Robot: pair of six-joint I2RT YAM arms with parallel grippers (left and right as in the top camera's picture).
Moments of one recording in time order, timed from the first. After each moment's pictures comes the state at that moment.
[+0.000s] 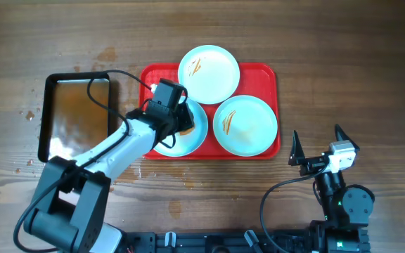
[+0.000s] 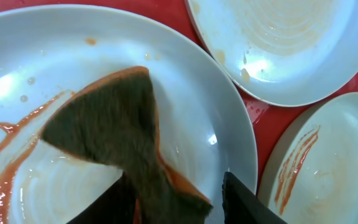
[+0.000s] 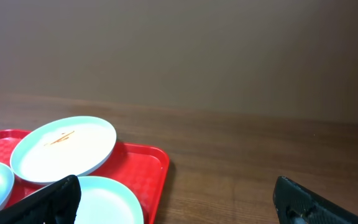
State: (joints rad) left arm -0.44 1.66 0.89 -0.28 0.10 -0.70; right arm -0.07 0.02 0.01 0.01 -0.20 -0.05
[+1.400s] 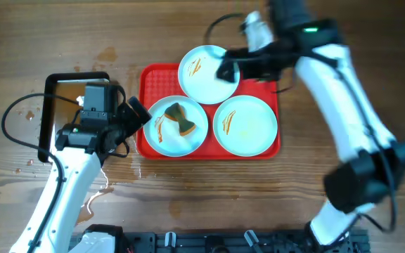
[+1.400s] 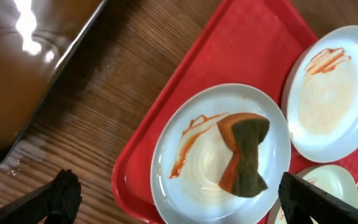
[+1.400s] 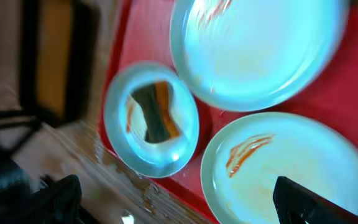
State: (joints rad) left arm -0.12 1.25 0.89 -0.72 0.03 -0.79; right arm 0.33 1.90 1.81 -1.16 -0.46 0.13
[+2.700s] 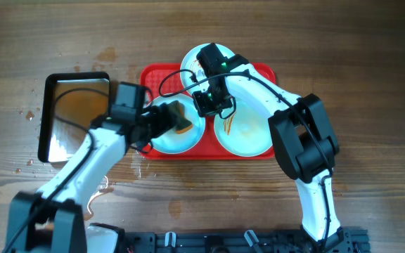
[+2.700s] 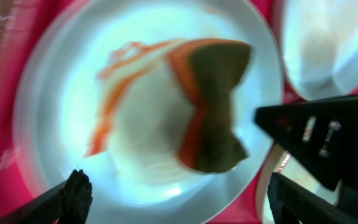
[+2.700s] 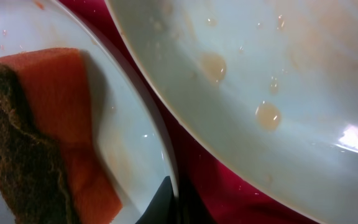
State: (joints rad) left arm -0.24 1.48 0.83 -0.48 0.26 -0.77; right arm 0.53 2.25 1.68 -0.87 -0.34 0.18
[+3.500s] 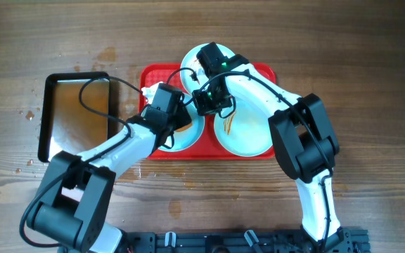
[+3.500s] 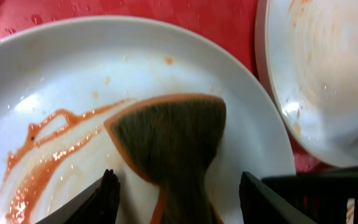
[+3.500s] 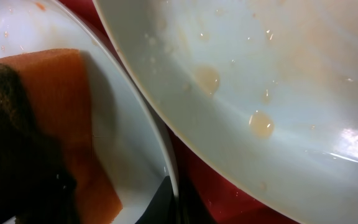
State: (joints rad) left arm -0.43 1.69 0.82 -0.12 -0.07 -0.81; right arm 0.53 2.25 1.68 -0.85 -0.33 0.21
